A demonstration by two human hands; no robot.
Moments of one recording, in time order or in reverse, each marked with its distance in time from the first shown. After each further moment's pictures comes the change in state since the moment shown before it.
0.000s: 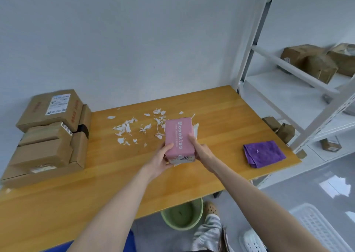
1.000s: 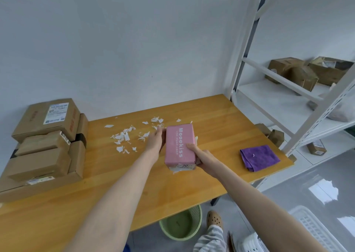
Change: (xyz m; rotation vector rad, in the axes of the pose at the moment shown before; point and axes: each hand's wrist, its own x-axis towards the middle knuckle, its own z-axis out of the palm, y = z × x) left_hand 0.012 0.064 0.002 0.221 0.281 0.151; right_hand -0.013 -0.002 0.002 0.103 -0.050 -0.035
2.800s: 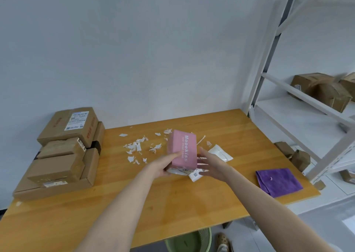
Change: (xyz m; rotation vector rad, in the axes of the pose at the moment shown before) left_hand 0.022 -0.016 -0.019 0.149 -0.226 -0.290; right_hand 0.035 -0.041 -0.009 -0.031 -0.147 0.110
